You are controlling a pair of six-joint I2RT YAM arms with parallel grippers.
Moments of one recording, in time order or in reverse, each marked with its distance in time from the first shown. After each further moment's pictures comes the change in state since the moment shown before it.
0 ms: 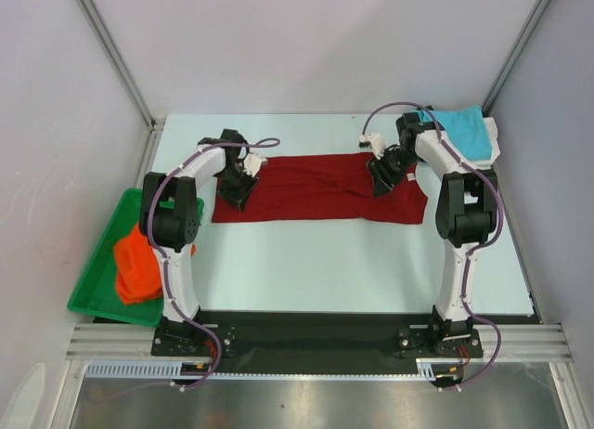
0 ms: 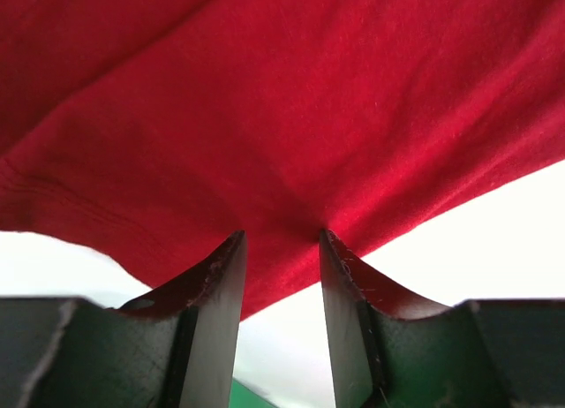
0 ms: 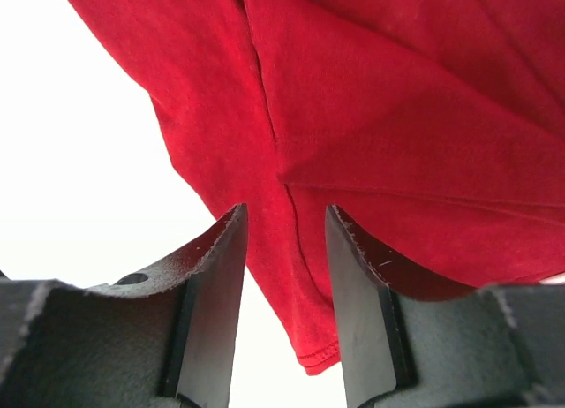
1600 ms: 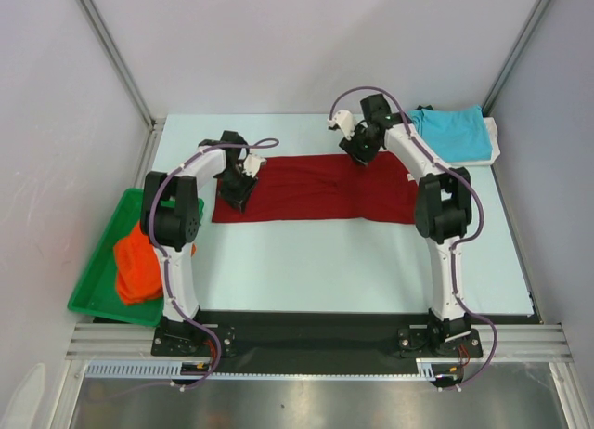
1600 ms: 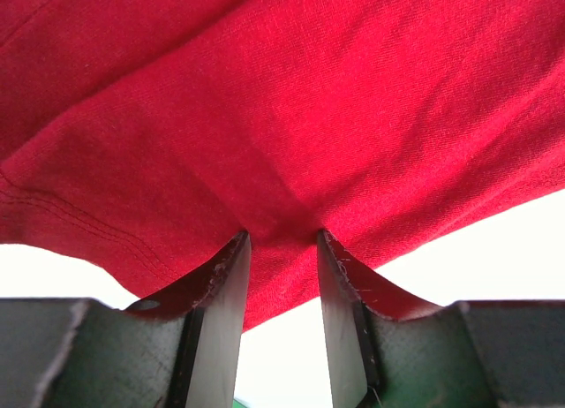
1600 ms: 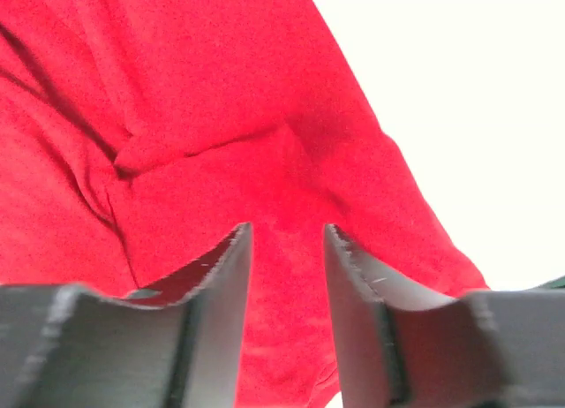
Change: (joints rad) left arm 0.002 0.018 -0.013 0.035 0.001 -0.043; right arm 0.165 0.114 0.243 0.226 0.314 0.007
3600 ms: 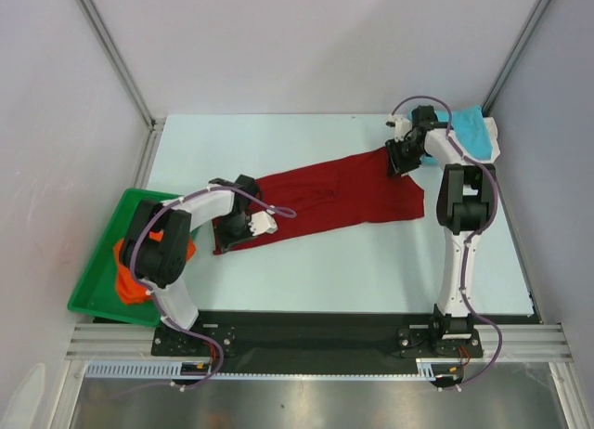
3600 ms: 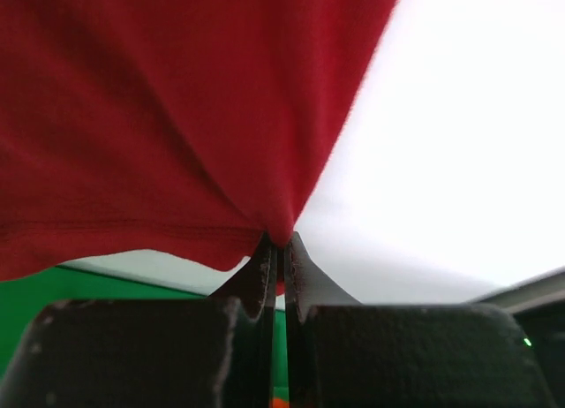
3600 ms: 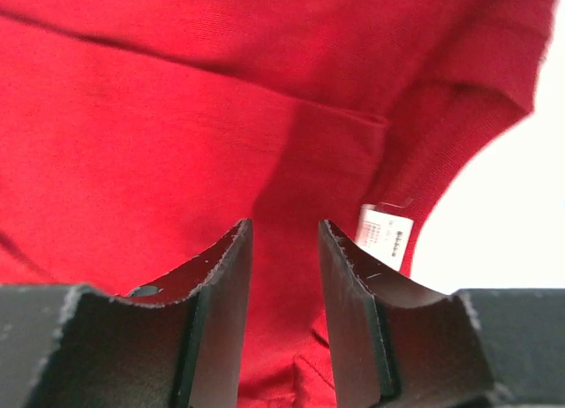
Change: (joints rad) left arm -0.189 -0.327 -0.499 -0.020 -0.212 0.415; right arm -0.274 0.049 -0.117 0.036 -0.114 0.448
